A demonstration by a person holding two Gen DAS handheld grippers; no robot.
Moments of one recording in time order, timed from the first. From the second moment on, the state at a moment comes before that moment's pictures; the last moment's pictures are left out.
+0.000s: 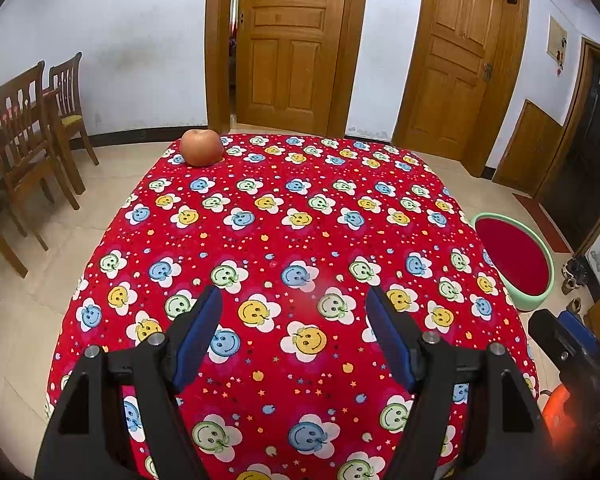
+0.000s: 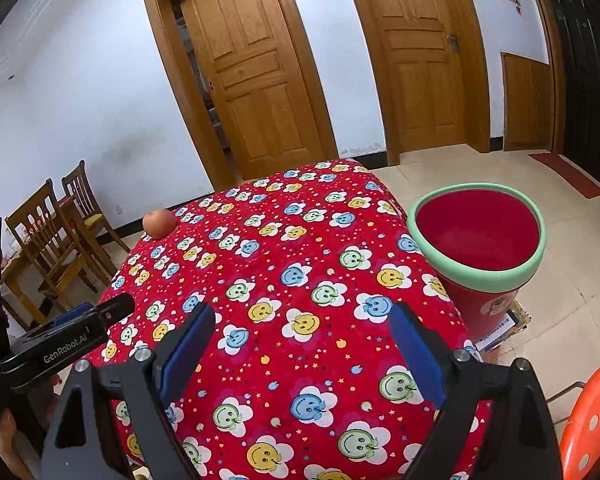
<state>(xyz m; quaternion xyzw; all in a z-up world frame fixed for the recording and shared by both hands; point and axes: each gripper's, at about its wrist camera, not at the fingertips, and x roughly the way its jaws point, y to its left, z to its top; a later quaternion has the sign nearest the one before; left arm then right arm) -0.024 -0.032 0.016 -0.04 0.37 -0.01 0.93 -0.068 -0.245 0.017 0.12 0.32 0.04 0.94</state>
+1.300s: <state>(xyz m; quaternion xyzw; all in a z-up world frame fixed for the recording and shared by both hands) -0.025 -0.032 0.014 -0.05 0.37 -0.01 0.93 -0.068 -0.245 0.017 0.12 0.32 0.04 0.94</state>
